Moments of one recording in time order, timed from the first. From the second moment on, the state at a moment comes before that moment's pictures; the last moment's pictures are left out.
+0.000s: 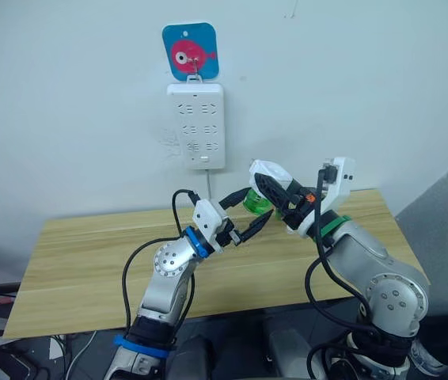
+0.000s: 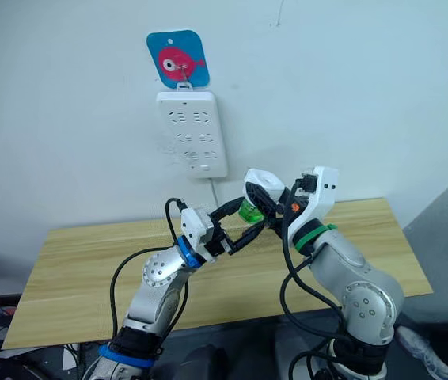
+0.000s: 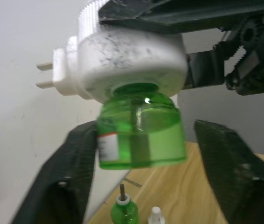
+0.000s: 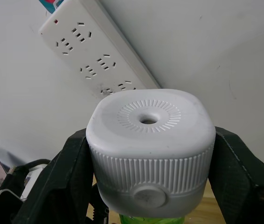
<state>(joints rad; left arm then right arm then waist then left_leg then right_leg) -0.21 0.17 -0.17 -0.01 -0.24 -0.16 -0.74 -0.33 0.08 -0.18 -0.70 0.81 1.10 -0.05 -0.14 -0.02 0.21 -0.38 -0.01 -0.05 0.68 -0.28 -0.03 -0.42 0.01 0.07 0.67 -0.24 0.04</state>
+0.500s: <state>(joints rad) -0.21 0.40 0.12 -0.15 -0.31 0.05 -0.61 -0.42 -0.33 -0.05 -0.79 0.76 1.08 0.07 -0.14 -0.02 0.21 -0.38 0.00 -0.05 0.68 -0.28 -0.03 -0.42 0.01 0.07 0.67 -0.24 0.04</state>
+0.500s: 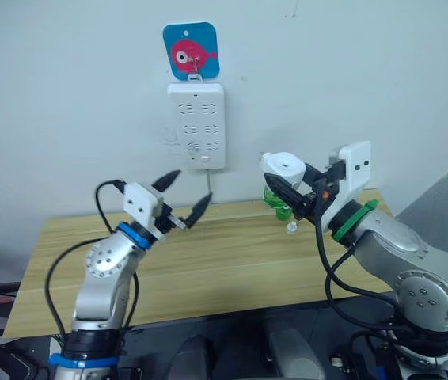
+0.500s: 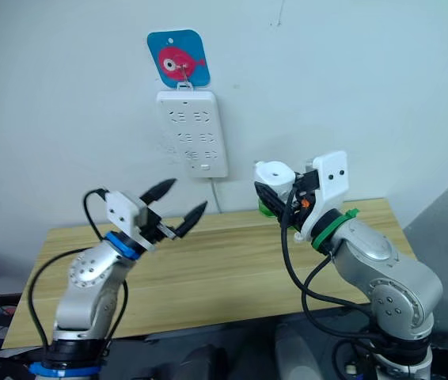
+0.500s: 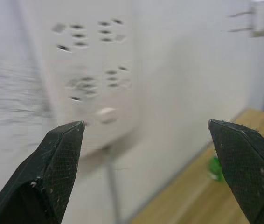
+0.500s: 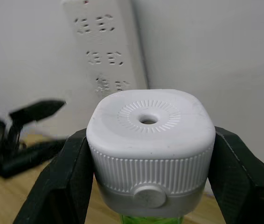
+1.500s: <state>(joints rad) -0.69 0.48 0.13 0.43 -0.34 0.07 -0.93 -0.41 -0.38 0.06 -0.82 0.69 1.04 0.12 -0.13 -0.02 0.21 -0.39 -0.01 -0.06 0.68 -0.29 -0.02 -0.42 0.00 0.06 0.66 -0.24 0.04</state>
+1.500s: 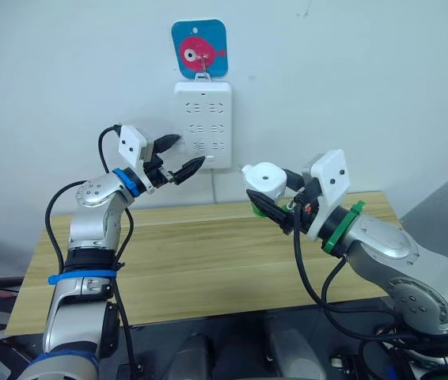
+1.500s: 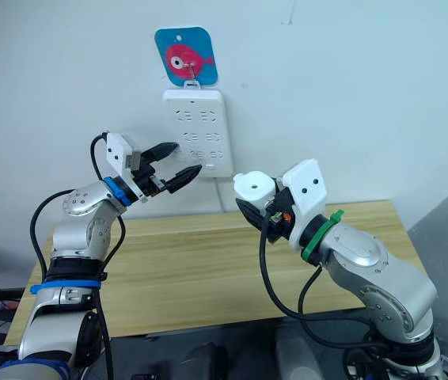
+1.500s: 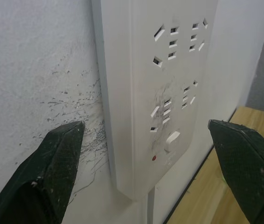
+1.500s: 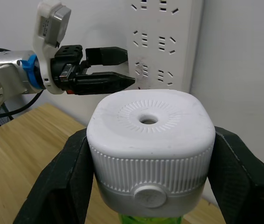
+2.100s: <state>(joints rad) -0.80 0.49 0.08 0.49 -0.35 0.17 -1.12 -0.43 -0.38 0.02 -0.82 0.76 1.07 0.12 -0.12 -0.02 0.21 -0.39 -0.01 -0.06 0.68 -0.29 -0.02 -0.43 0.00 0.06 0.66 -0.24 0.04</state>
